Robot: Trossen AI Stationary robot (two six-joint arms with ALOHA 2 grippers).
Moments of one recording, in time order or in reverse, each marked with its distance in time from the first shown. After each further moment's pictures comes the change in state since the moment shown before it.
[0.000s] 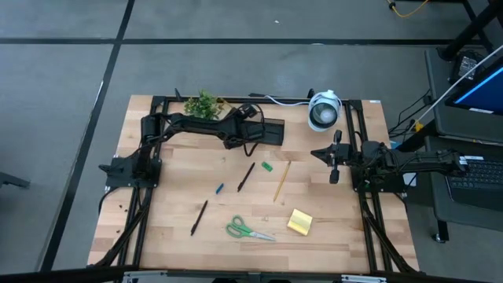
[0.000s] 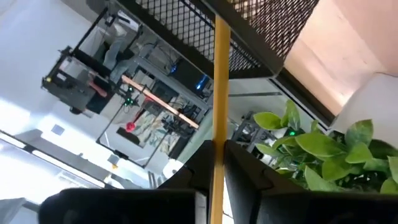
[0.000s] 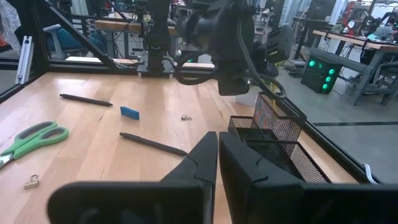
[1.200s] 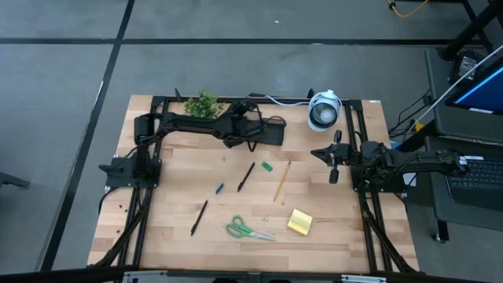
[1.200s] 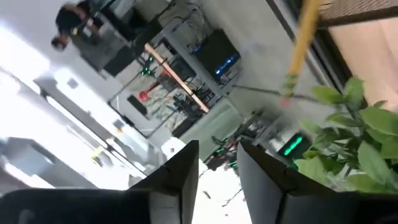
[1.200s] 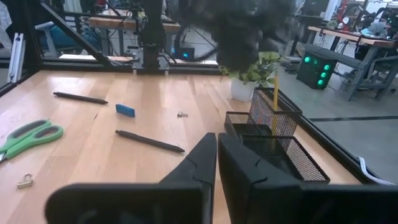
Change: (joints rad) left arm -0.012 -0.087 -0.001 0.117 -0.111 -0.045; right arm 0.000 0.000 0.000 -0.016 0.017 0.018
